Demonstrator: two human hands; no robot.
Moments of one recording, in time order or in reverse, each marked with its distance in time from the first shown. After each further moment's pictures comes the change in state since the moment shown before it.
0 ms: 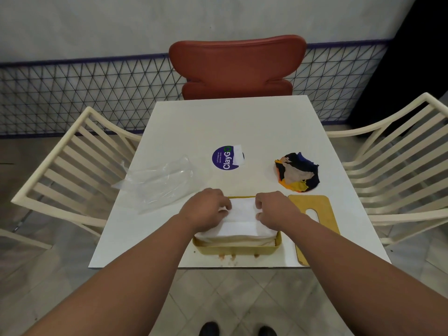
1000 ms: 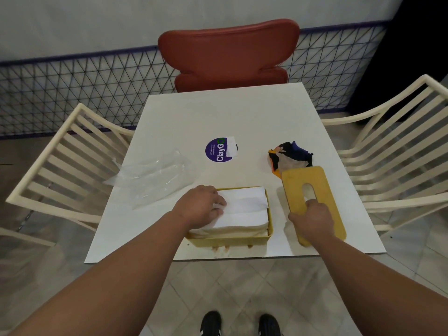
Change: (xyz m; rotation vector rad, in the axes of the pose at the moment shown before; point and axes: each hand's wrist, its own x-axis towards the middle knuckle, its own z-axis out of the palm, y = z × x) left_hand -0.001 0.007 0.010 0.021 -0.084 -0.017; right_hand -0.024 0.107 0.063 0.415 0.314 0.546
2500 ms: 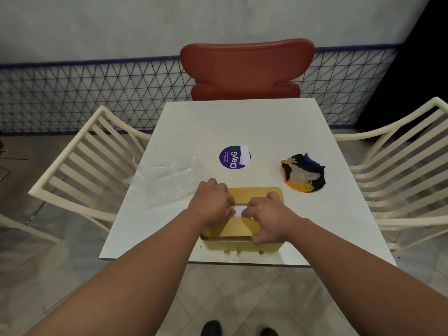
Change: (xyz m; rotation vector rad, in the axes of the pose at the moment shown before) left_hand -0.010 0.006 -0.020 0.203 0.125 -0.032; right_hand -0.059 -0.127 -0.019 -0.622 -0.383 -1.041
